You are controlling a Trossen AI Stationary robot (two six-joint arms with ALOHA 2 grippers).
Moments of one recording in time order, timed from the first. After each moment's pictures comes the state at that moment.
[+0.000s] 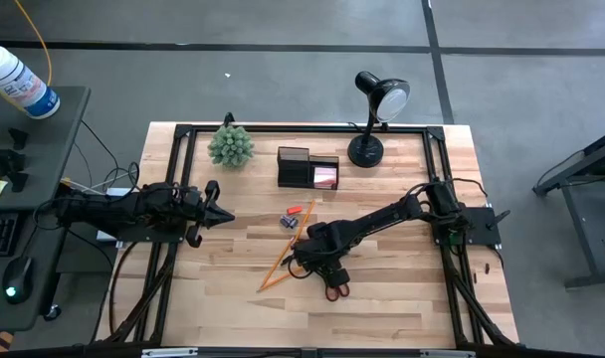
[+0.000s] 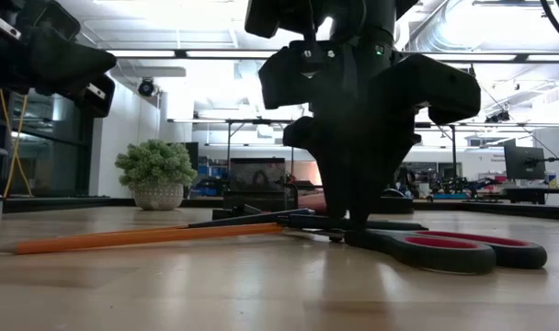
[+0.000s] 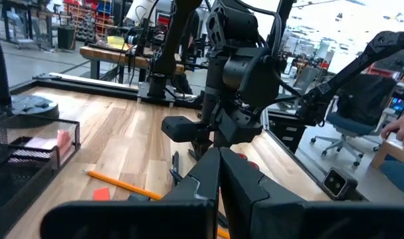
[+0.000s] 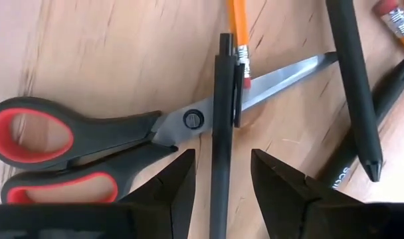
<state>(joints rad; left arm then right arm) 0.08 0.05 0.01 0.04 0.14 -0.18 0.26 2.12 1.55 -0.84 -0.04 -0.09</state>
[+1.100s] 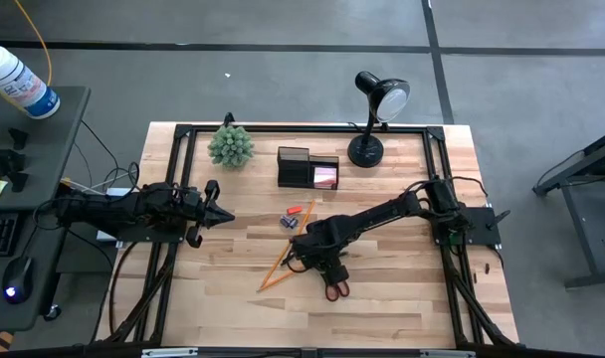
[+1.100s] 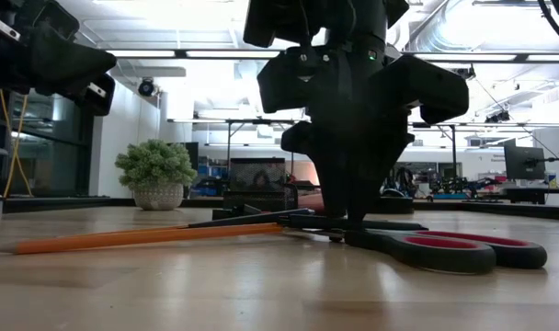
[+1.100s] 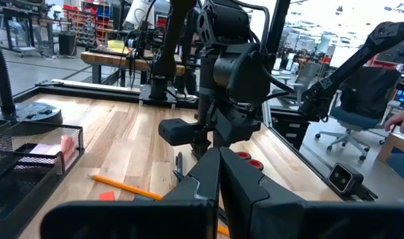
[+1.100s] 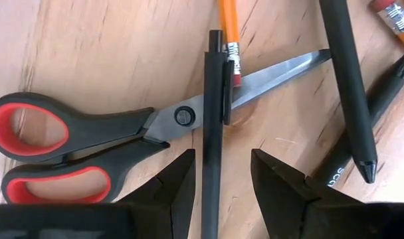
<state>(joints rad) 0.08 0.05 0.01 0.04 0.14 -0.15 0.23 2.12 1.55 -0.84 -0.09 -0.12</state>
